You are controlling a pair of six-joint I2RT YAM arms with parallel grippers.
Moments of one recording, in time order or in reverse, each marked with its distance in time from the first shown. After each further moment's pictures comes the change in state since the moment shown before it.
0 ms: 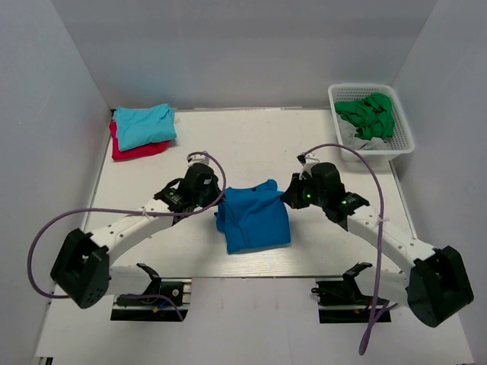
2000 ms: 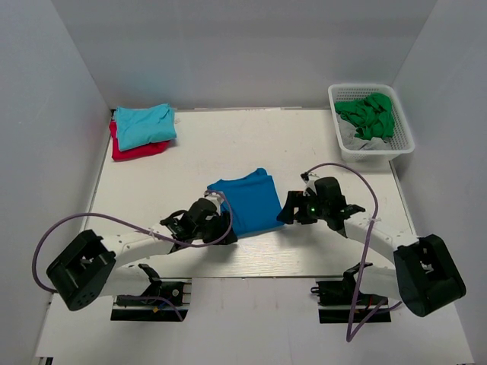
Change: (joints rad) left arm -0.146 -0.016 -0.358 0.210 0.245 0.062; right arm -0.093 0.100 -0.193 0.104 -0.151 0.029
